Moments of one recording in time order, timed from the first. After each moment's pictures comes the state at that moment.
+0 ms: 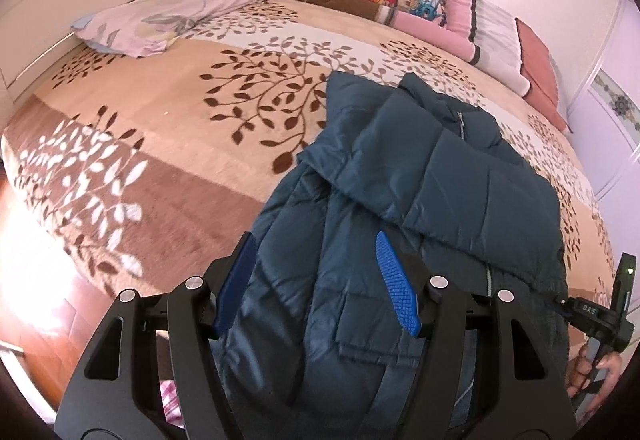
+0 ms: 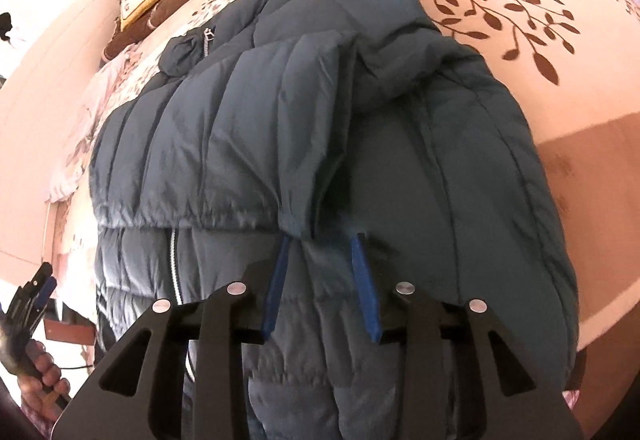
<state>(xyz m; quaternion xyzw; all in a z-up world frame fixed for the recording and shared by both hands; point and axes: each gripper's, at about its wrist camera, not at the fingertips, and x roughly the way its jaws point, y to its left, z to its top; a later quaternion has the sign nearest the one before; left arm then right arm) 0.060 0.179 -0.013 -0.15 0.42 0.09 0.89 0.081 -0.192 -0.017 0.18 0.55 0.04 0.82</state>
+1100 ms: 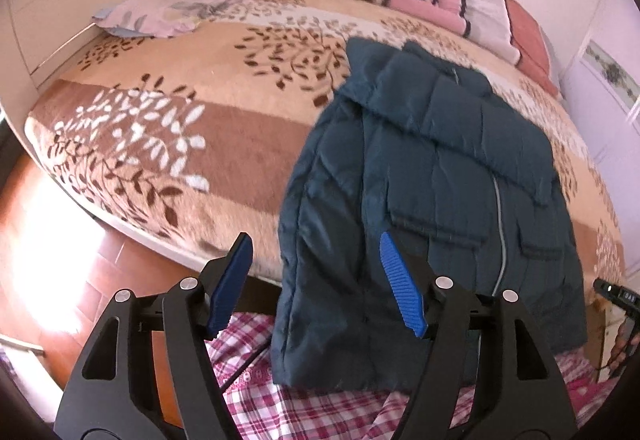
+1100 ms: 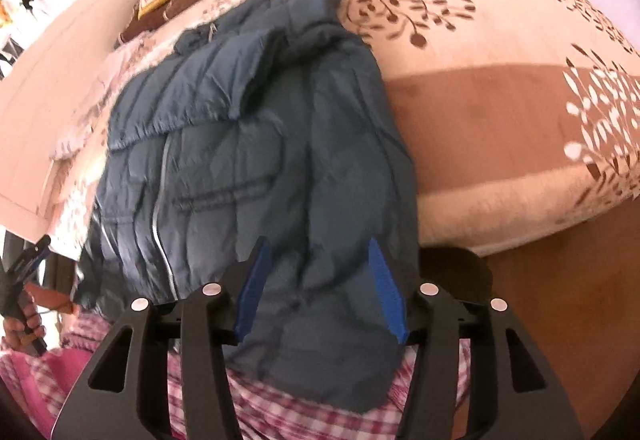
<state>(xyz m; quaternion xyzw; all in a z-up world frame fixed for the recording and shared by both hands) -0.055 0.193 -0.025 -0.12 0.45 0.07 0.88 -0.064 -0.267 0.020 0.12 0.54 0.04 0.83</state>
